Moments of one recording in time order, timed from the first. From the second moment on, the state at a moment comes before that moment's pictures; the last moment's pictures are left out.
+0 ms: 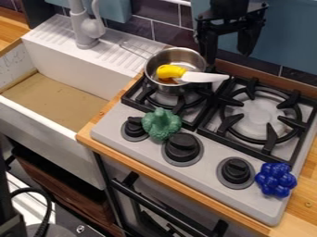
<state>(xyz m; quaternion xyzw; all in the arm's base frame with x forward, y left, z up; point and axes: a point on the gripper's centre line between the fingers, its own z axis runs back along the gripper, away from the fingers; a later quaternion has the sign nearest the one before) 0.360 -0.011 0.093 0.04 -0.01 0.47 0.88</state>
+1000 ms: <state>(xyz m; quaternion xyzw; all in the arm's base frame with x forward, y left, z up) 0.315 0.013 0.089 0.01 0.02 0.37 0.93</state>
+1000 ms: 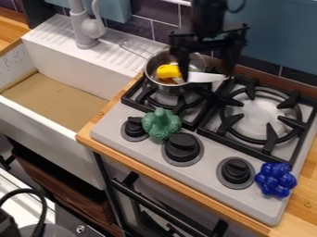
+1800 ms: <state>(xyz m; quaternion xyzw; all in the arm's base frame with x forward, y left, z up) 0.277 -0.078 0.080 -0.05 0.02 0.34 0.94</state>
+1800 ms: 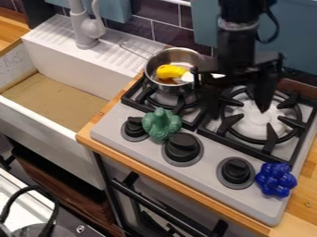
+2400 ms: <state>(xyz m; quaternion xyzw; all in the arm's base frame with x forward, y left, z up) 0.267 -0.125 0.033 -0.05 -0.03 0.33 0.94</state>
